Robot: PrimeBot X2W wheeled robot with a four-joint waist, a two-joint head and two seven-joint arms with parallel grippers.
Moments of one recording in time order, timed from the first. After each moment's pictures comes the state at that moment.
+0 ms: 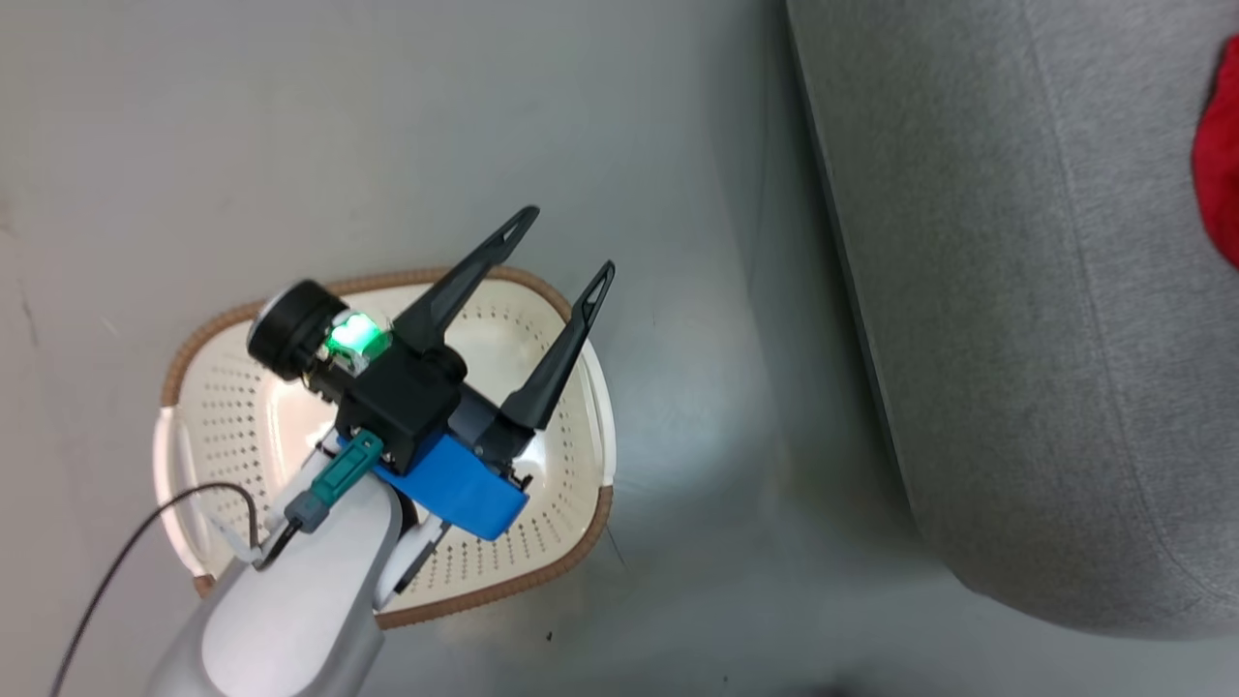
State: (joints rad) left arm -0.62 0.26 -0.58 0.18 -0.21 -0.12 -0.26; right arm -0.81 -0.42 -0.52 0.60 0.05 0.13 -0.11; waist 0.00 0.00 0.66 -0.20
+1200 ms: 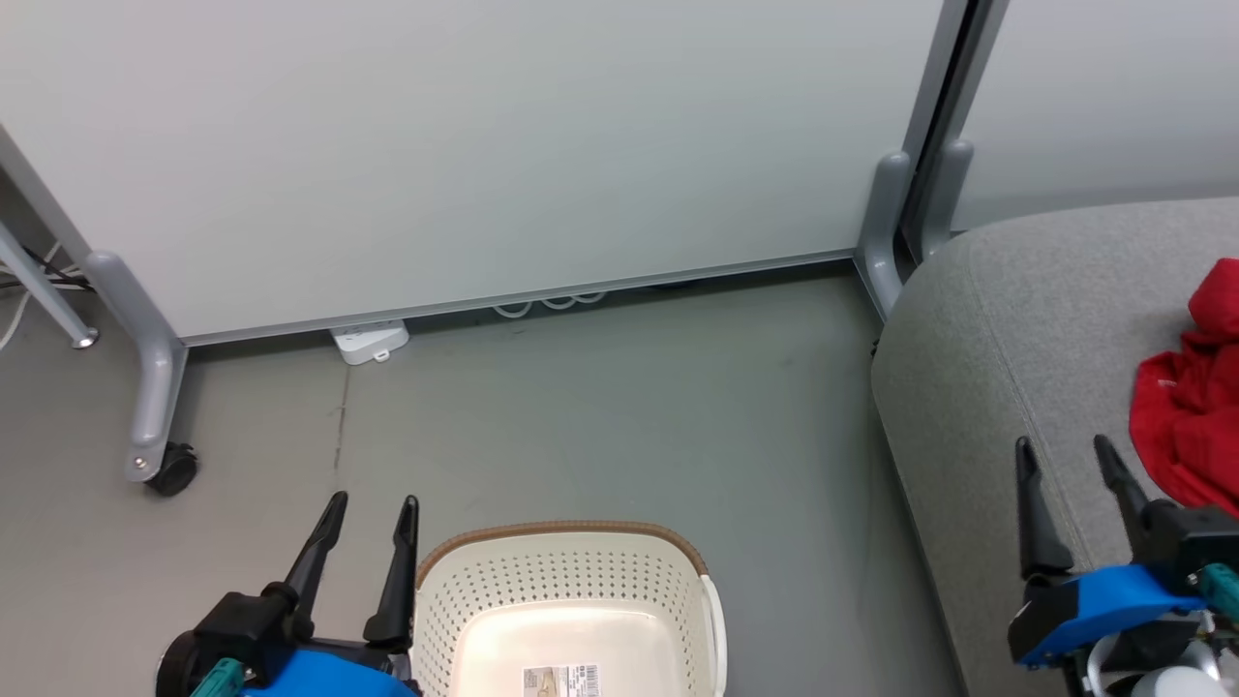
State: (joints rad) left arm -0.09 0.10 -0.15 0.26 -0.25 -0.13 -0.26; right arm -0.08 -0.09 -0.17 0.13 0.00 0.13 -0.05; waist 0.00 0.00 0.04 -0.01
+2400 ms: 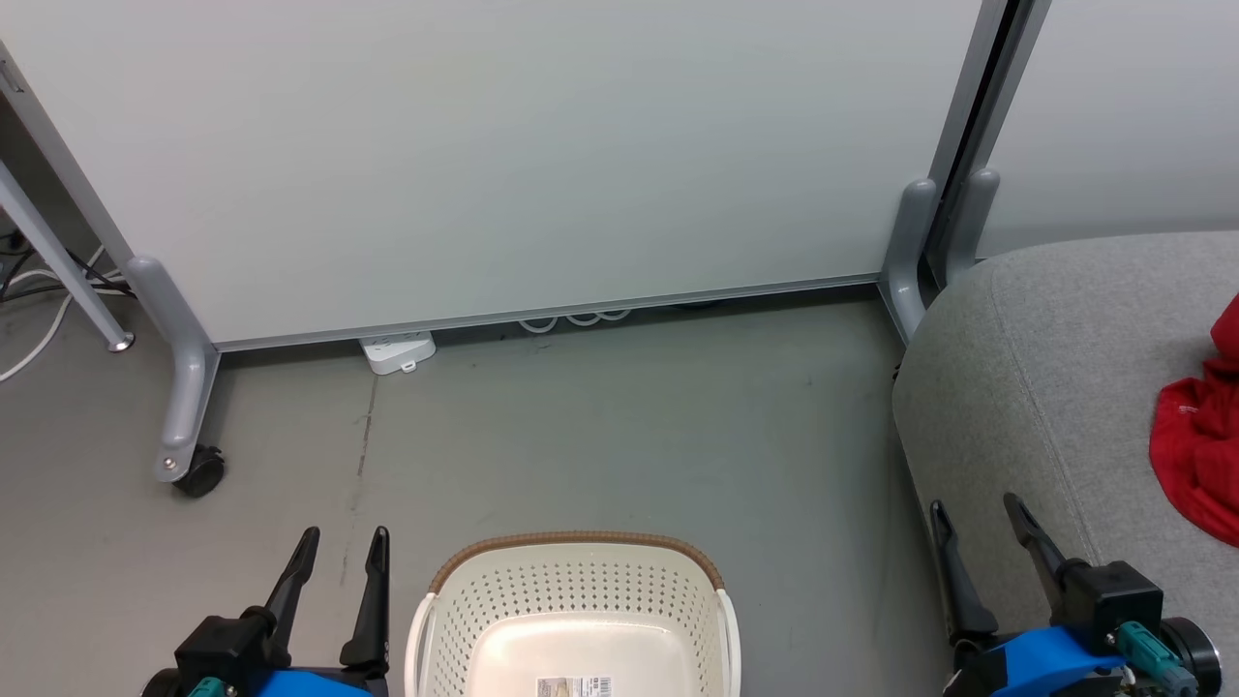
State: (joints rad) left arm -0.07 0.09 -0.09 0.33 -0.24 -0.13 -0.26; right arm 0.02 -0.05 -0.04 0.12 0.00 0.13 -0.08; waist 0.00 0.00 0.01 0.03
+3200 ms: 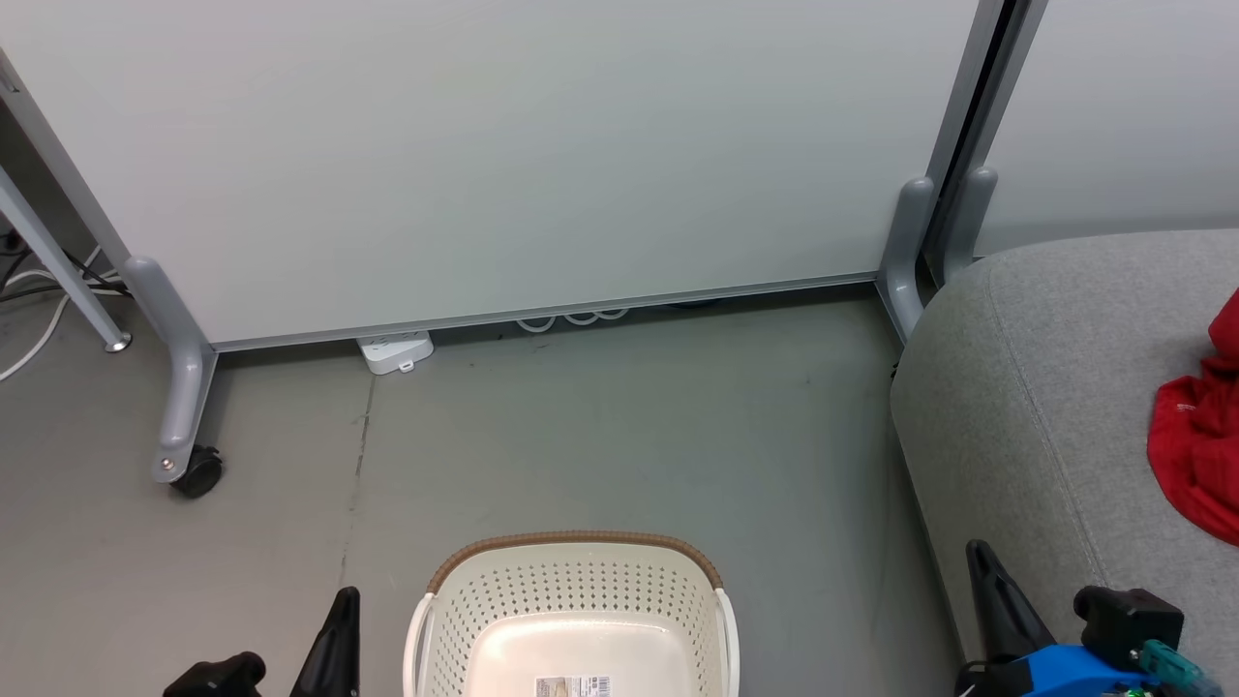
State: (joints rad) left arm -0.03 0.06 -0.08 0.40 -0.41 -0.13 -0.21; right arm 0.03 -0.05 -0.05 0.23 0.20 0.13 -0.05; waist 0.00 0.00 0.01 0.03
